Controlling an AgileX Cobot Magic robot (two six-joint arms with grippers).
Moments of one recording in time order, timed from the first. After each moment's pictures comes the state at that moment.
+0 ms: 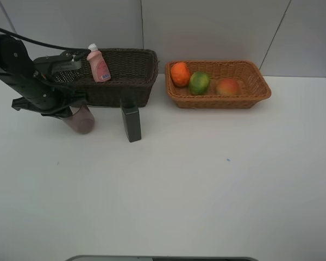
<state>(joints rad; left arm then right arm) -0.17 1.90 -0.96 -0.03 0.31 -0.23 -0.03 0.00 -0.52 -0.10 1.06 0.03</state>
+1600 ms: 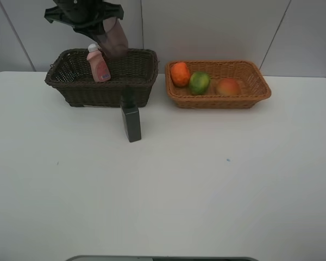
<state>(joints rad) -0.31 2.03 -1.73 -0.04 0.75 -0.15 -0.03 0.00 -0.52 -0.10 1.06 0.03</state>
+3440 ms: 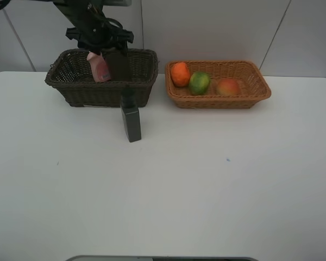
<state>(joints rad) -0.31 2.16 -1.75 0.00 0.58 -0.11 -0.03 0.00 -0.52 -0.10 1.06 0.03</state>
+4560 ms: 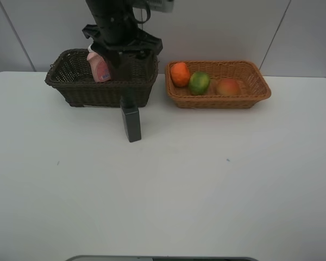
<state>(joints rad) -0.53 2.01 -1.75 -0.04 1.08 -0.06 -0.03 0.00 -0.52 -0.10 1.06 0.03</state>
